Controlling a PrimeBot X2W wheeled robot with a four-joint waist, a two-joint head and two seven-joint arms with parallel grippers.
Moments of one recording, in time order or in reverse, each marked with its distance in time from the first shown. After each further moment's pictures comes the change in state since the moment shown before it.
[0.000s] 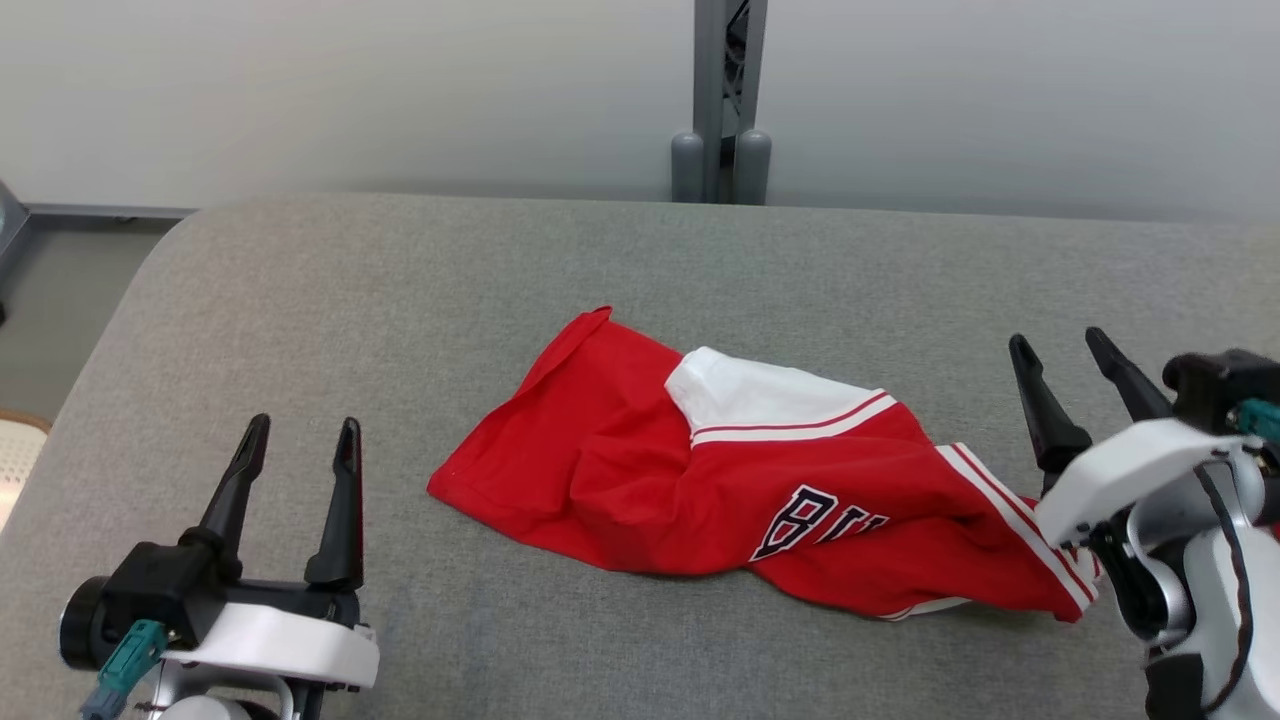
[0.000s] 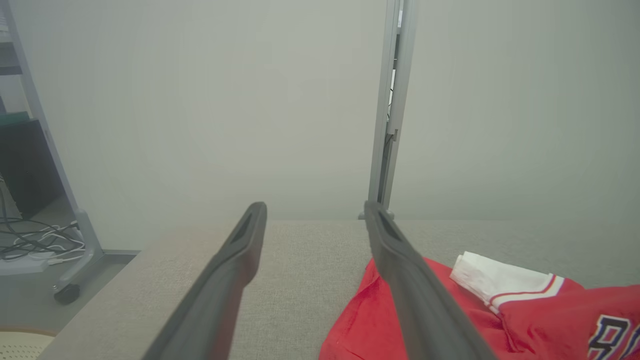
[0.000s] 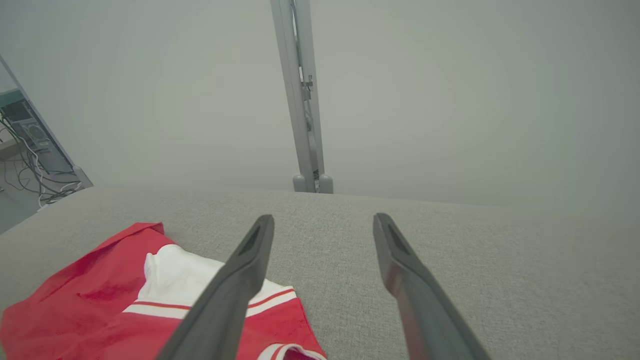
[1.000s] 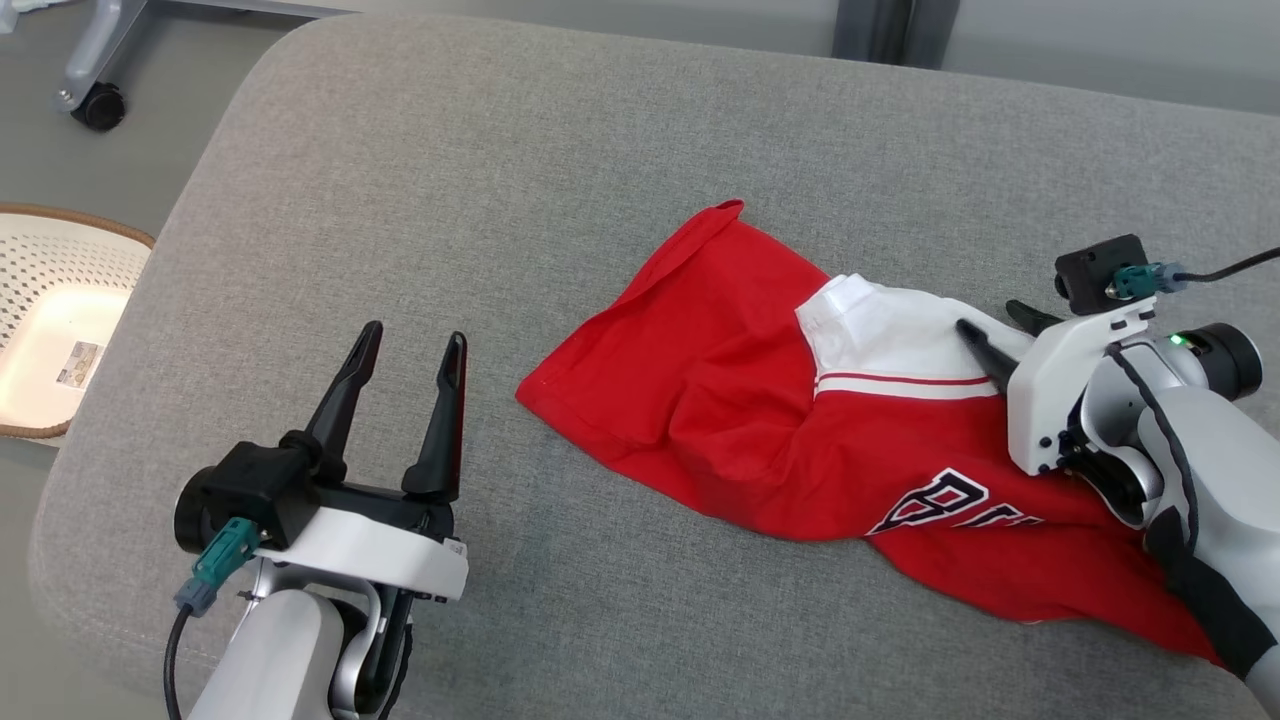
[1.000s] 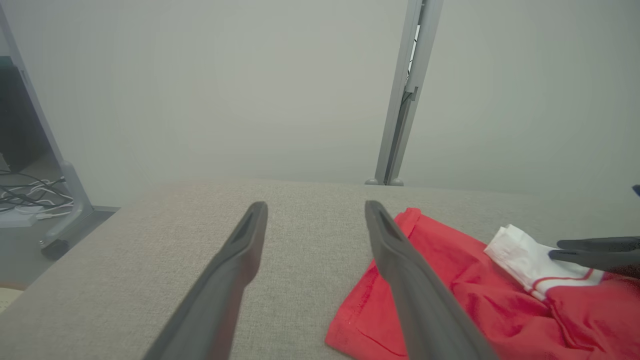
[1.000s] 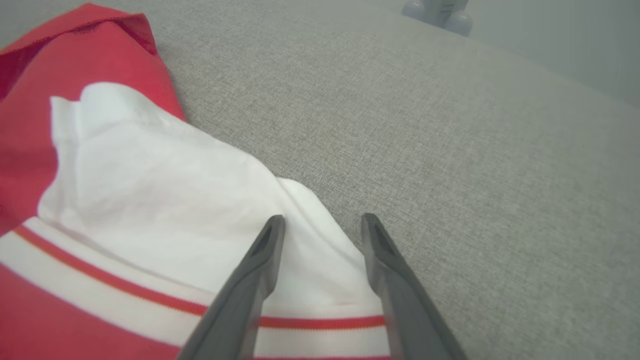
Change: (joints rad) left arm -0.222 -0.162 -0.042 0.194 0.043 -0.153 -0.043; right arm -0.493 -0.209 0.669 0.561 0.342 0.000 0.072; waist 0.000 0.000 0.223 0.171
